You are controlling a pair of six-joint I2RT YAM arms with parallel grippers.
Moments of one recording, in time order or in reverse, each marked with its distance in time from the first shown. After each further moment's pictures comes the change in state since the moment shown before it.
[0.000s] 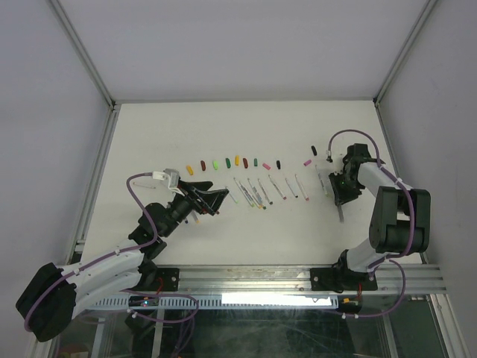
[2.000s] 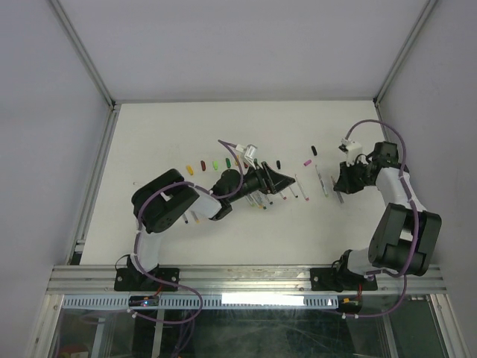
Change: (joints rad) left arm -0.140 1.163 0.649 0.472 0.245 -0.354; right arm -0.186 -0.127 -0.006 0.029 -0.408 -0.237
